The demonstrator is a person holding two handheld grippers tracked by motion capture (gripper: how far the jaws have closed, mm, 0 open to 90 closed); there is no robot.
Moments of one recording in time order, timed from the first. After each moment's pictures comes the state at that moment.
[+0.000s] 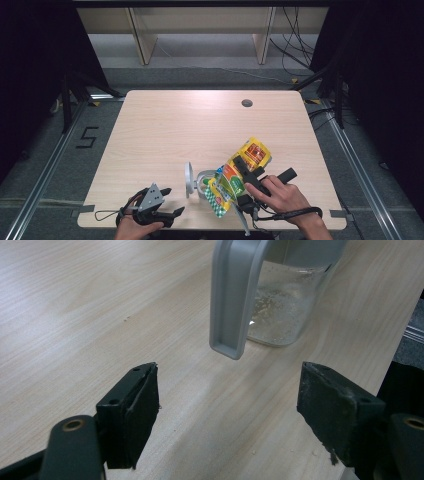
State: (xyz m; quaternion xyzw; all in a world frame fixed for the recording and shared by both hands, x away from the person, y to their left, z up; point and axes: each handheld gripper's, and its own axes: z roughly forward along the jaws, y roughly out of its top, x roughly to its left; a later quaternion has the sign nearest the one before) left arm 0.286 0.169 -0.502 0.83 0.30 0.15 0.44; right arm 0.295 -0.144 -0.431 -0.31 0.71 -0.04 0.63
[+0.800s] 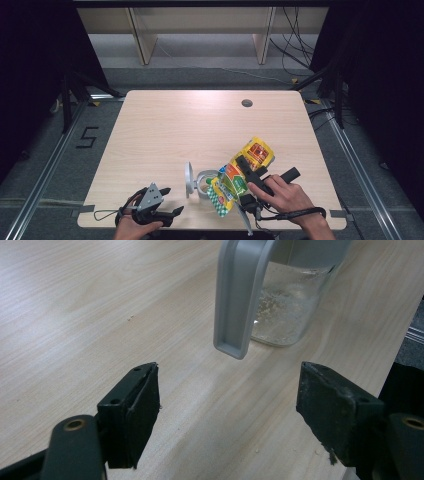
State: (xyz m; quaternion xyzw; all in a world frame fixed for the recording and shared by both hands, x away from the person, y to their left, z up) left arm 0.288 0.171 -0.501 0.83 0.30 0.15 0.44; right arm 0.294 -0.150 -0.427 -0.31 0.71 -0.05 0.63
